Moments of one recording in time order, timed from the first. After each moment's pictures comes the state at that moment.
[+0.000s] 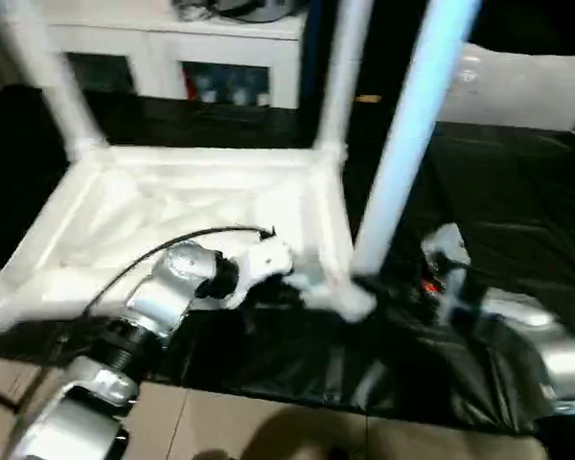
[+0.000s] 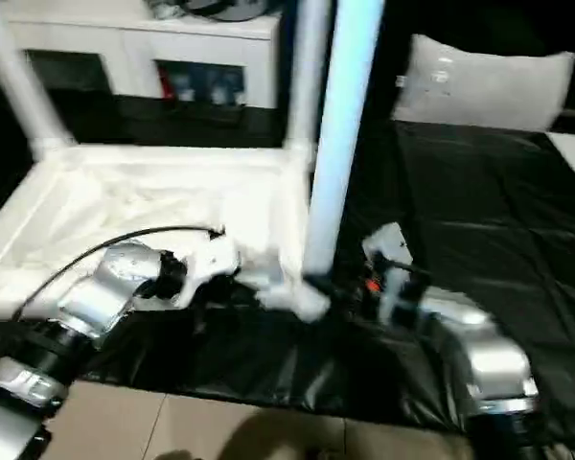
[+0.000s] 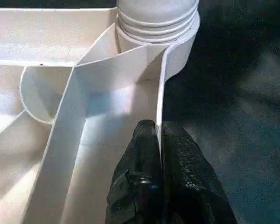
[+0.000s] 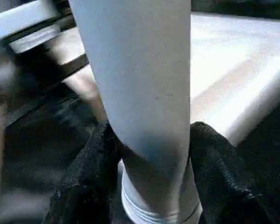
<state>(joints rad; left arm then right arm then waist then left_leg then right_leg) -0.58 0.29 -0.36 0.43 0.06 0.26 -1.07 -0.20 -0.34 -0.01 -0.02 0.32 0.48 0.78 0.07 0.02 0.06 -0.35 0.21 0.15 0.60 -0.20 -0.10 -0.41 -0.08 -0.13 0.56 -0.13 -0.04</state>
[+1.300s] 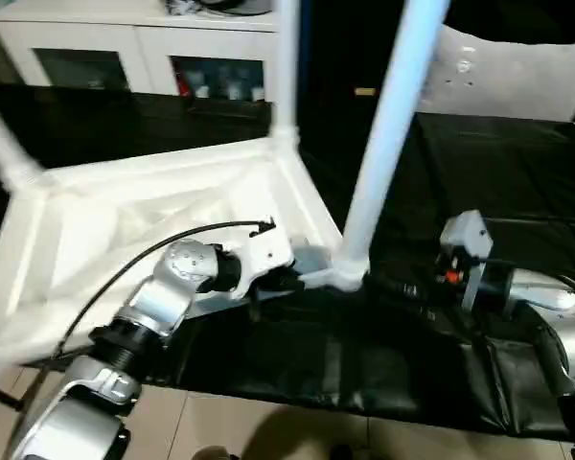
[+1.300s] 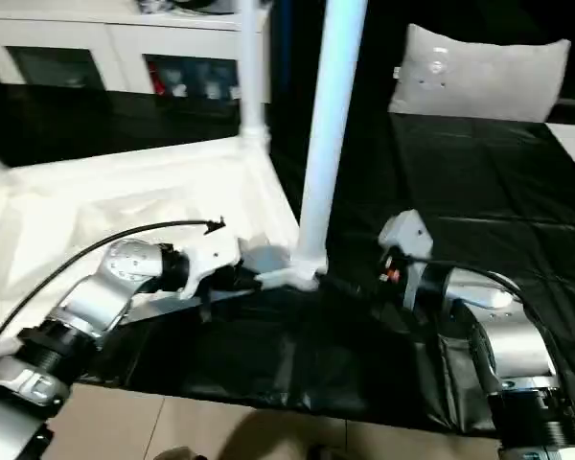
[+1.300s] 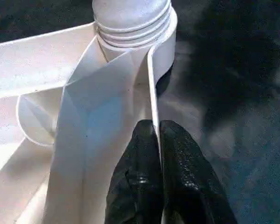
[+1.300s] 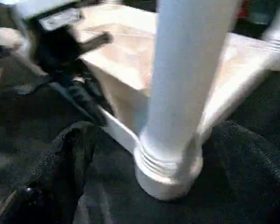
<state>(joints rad) -0.59 0.36 -0.38 0.46 0.08 0.07 -1.07 -0.27 -0.52 0.01 0.12 0.31 0.23 1.09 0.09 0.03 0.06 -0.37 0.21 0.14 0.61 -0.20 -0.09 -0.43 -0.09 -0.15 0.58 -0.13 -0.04</state>
